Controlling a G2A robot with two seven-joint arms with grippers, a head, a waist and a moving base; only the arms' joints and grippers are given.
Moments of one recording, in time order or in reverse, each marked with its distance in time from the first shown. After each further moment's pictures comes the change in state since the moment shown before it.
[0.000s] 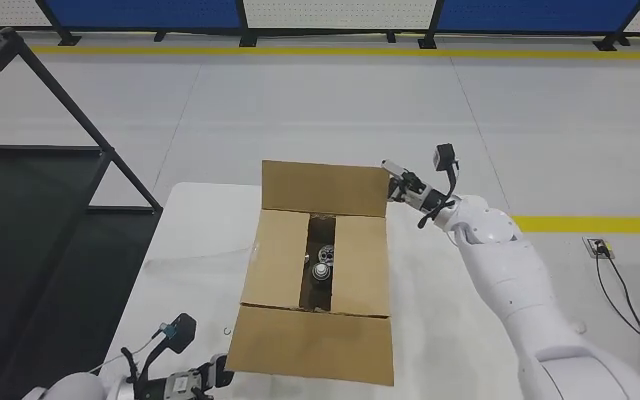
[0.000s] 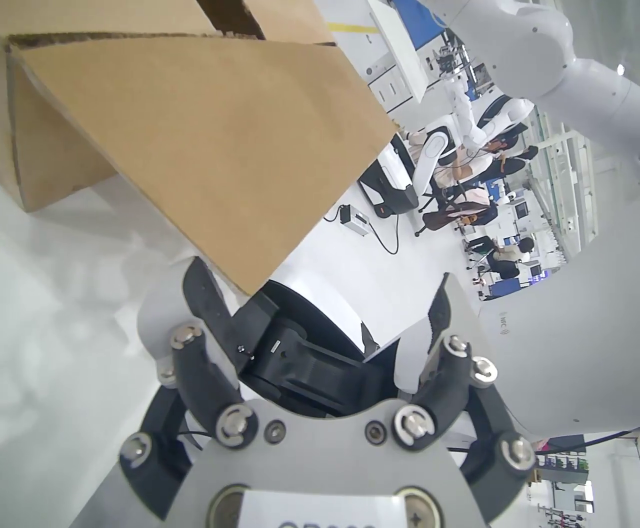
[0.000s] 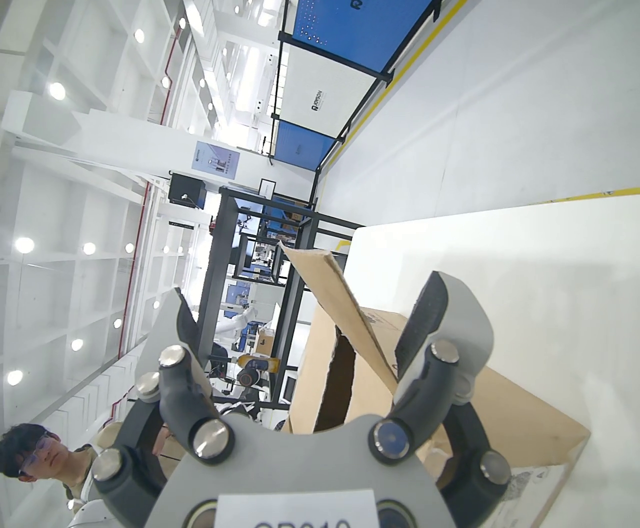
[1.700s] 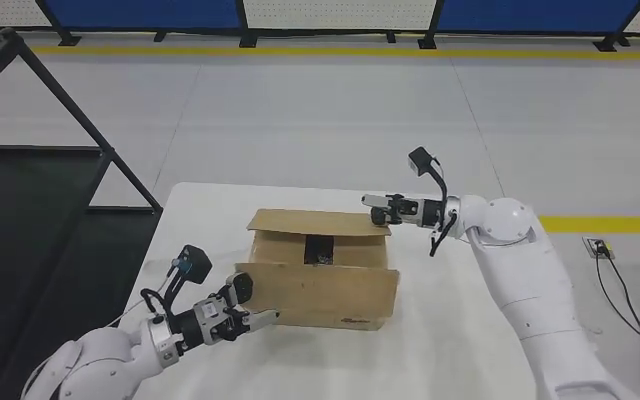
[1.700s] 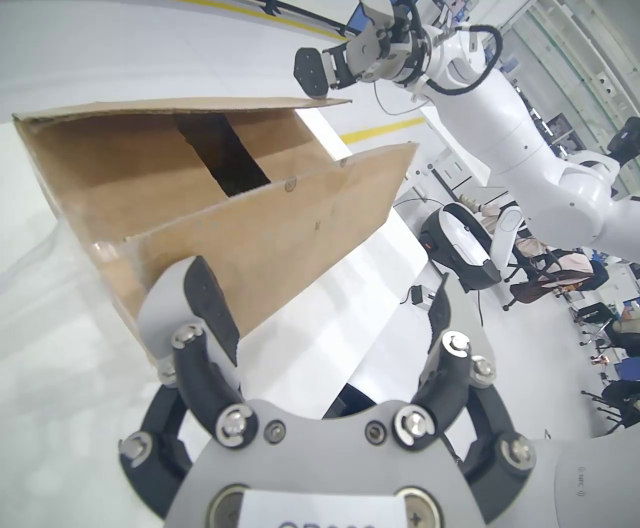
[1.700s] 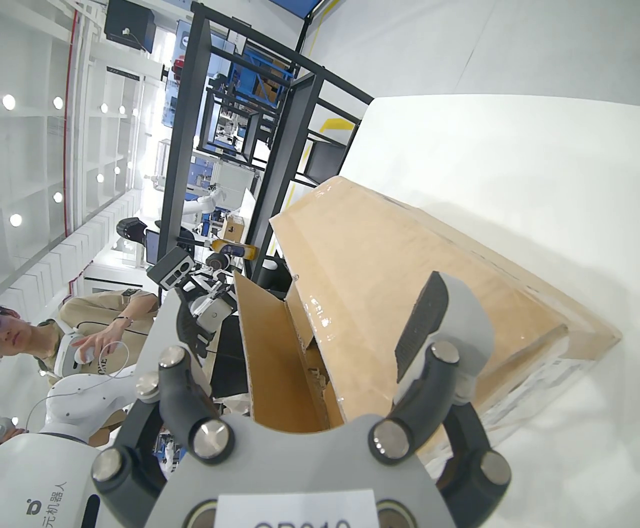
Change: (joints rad) left arm -0.297 -0.003 0.205 -0.113 0.370 0.350 0.445; right arm -0.188 0.100 0.003 -0.554 -0.122 0.265 0.307
